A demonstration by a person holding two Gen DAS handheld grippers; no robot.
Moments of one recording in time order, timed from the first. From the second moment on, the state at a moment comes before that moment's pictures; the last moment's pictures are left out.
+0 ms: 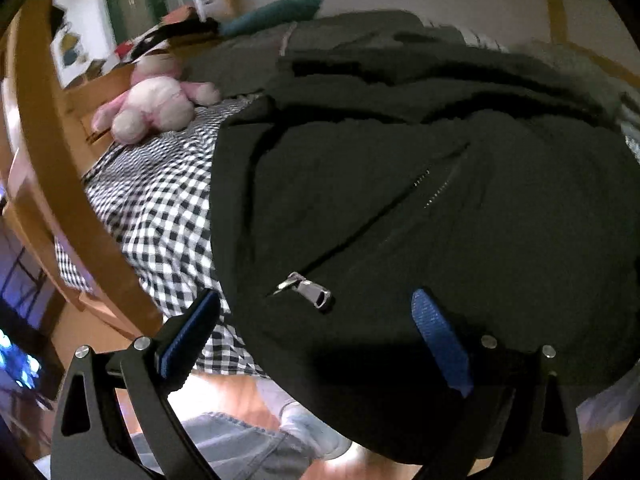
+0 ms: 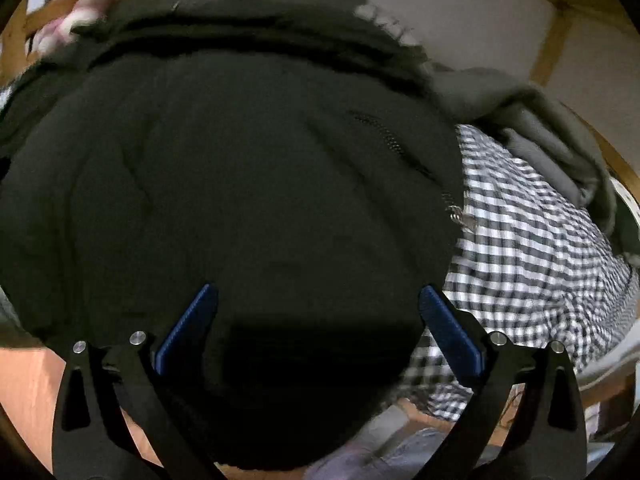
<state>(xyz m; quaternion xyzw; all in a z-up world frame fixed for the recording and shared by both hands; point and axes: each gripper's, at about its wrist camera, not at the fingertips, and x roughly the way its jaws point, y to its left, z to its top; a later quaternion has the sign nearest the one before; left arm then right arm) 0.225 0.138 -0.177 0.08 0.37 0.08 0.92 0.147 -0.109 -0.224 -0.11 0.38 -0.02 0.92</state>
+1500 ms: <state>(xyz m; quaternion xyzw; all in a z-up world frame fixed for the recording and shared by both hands) 0.224 0.258 -0.230 -0.24 0.39 -0.17 0.87 0.098 -0.123 -0.261 -0.03 0.45 0.01 0.89</state>
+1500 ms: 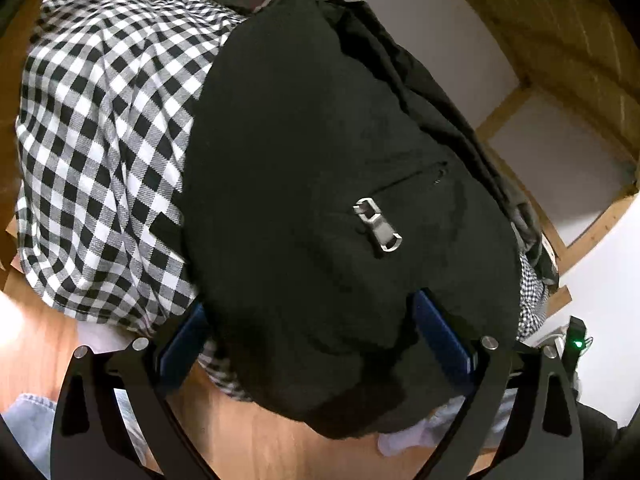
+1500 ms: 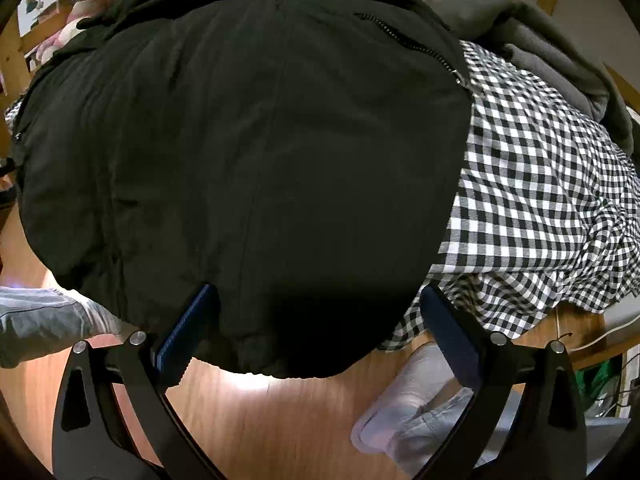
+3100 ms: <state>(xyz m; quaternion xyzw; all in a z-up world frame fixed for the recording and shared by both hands) 0.232 0.223 -0.181 -0.14 0.51 -0.13 0.84 0.178 -0.198 -0.263 0.36 0.42 0.39 0.73</state>
